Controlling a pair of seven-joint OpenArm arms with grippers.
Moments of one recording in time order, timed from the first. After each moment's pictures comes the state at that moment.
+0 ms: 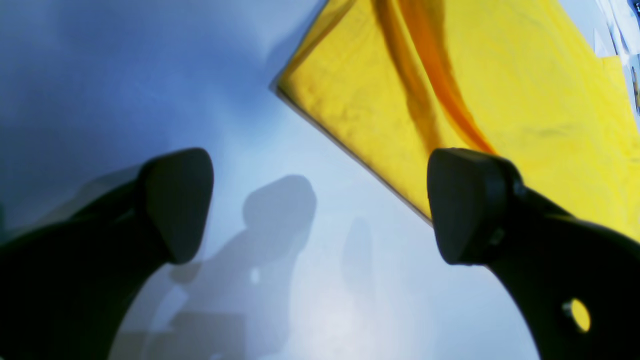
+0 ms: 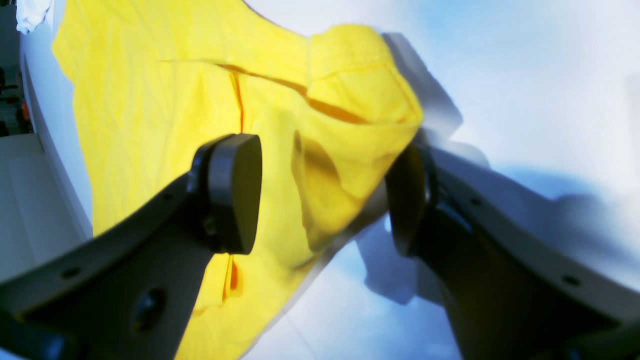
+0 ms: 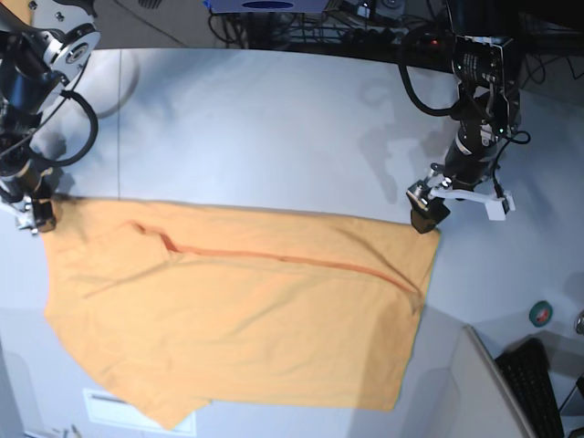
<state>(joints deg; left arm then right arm) 8.2 -11.1 -15.8 72.6 -41.8 -6.7 21.8 11.6 9.8 49.2 45.0 36.1 9.4 -34.6</state>
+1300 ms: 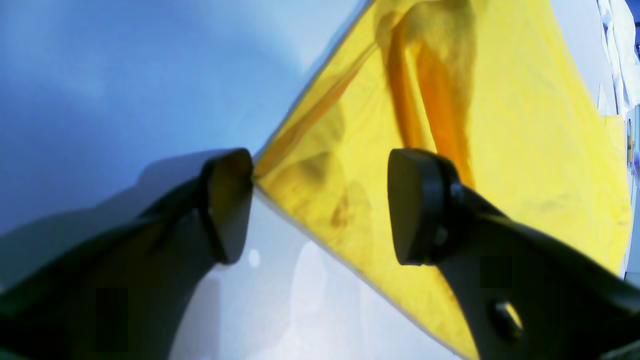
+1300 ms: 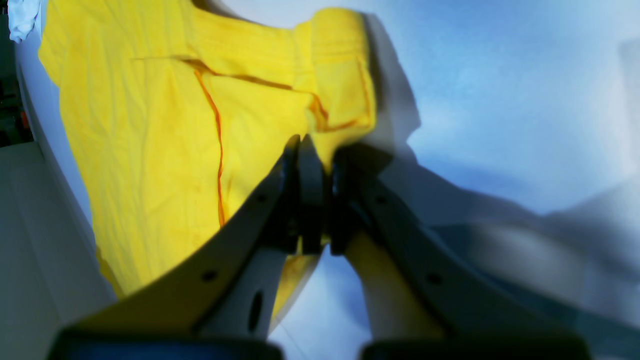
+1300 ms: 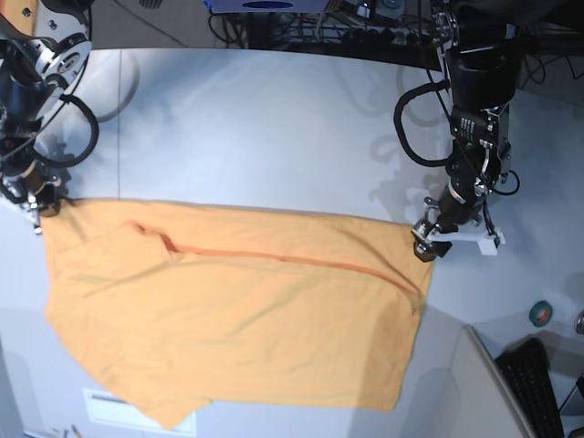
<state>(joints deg) -8.8 -11.4 -15.5 48.8 -42.2 -7.6 18.7 13.5 11.4 48.8 37.5 36.6 9.6 -32.2</state>
